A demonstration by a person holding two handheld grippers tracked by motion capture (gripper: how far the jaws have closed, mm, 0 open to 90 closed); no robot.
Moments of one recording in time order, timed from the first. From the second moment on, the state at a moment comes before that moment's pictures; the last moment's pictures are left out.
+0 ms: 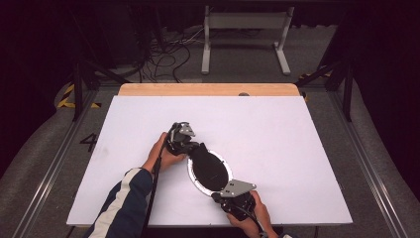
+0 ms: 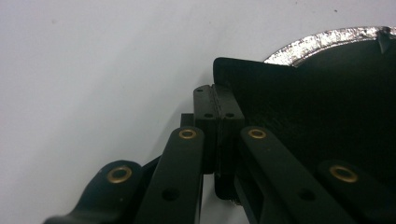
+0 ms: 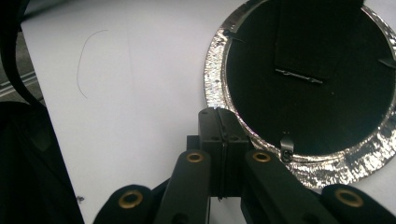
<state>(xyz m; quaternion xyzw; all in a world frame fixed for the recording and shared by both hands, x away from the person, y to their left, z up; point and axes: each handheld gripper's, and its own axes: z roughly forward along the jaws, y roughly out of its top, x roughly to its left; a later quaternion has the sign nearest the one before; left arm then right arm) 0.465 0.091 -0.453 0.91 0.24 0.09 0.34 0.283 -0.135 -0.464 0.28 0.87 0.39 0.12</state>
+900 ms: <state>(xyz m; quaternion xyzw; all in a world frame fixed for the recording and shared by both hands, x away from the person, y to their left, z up) 0.459 0.104 -0.458 0.90 0.24 0.08 0.36 0.288 -0.148 -0.463 0.29 0.86 0.39 0.12</state>
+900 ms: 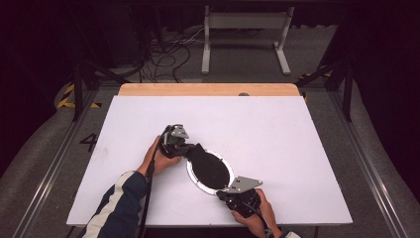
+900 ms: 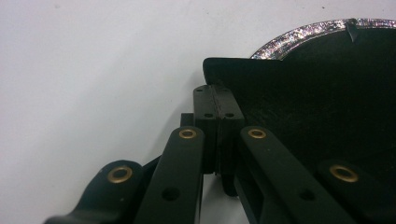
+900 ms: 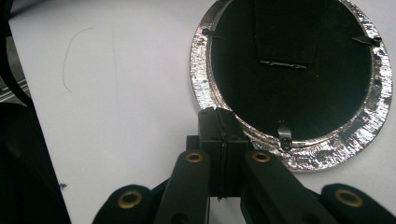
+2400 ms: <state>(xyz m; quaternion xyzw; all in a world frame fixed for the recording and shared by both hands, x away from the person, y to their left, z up) 0.430 0.143 -0.455 0.91 0.23 0.07 0.34 0.294 -0.152 -0.463 0.30 0.86 0.39 0.14</state>
